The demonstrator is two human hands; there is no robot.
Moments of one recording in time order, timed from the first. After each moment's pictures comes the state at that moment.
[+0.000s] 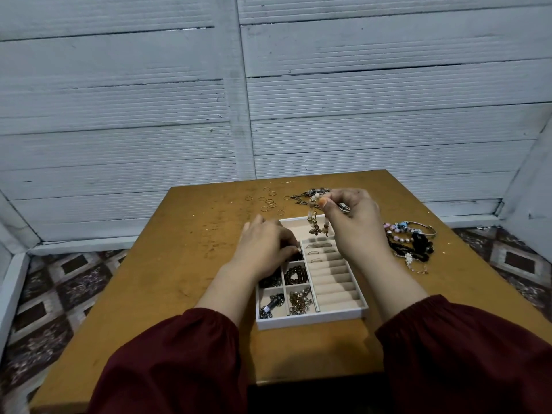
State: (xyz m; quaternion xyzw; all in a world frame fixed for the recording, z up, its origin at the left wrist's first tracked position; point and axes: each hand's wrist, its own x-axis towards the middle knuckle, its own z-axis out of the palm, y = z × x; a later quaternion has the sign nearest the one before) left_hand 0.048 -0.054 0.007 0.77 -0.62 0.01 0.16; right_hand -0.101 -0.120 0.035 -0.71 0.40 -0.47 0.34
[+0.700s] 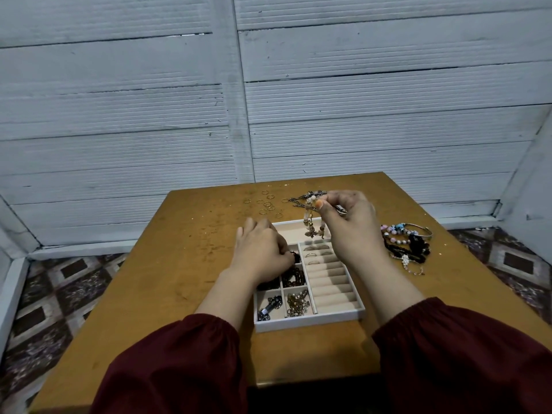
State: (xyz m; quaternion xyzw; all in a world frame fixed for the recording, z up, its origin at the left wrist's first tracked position) left_hand 0.041 -0.051 0.007 0.80 -0.57 0.03 0.16; right_hand -0.103 -0.113 0.041 -0.72 0.39 -0.47 0.33
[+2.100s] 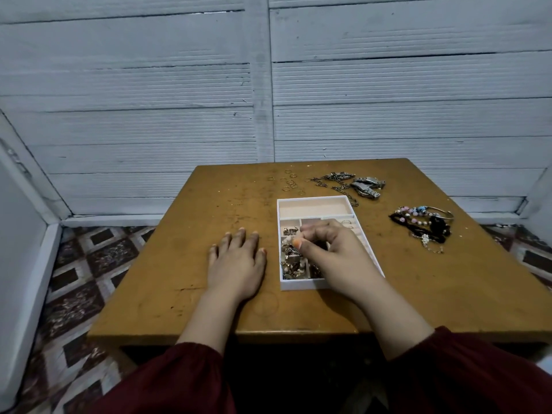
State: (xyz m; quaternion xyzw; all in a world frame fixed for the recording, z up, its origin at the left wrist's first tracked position) left_hand 0.066 0.042 -0.043 0.89 -0.44 -0.02 0.13; right_hand -0.099 -0.038 -0.002 -0.78 0.30 -0.32 0.45
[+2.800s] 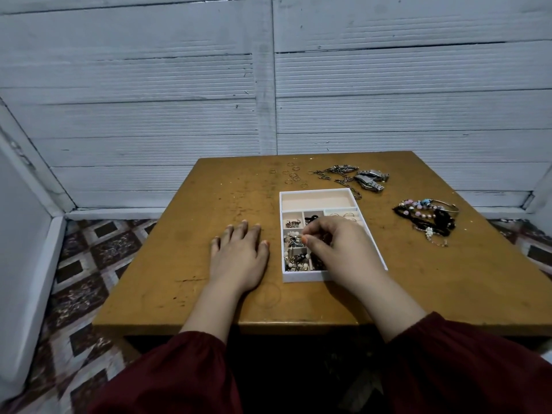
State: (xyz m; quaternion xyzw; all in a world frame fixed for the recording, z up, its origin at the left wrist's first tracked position) left_hand 0.065 0.044 -0.042 0.89 -0.44 -0.02 0.13; right_hand -0.100 -0.041 0.000 -0.84 0.34 -0.30 0.29
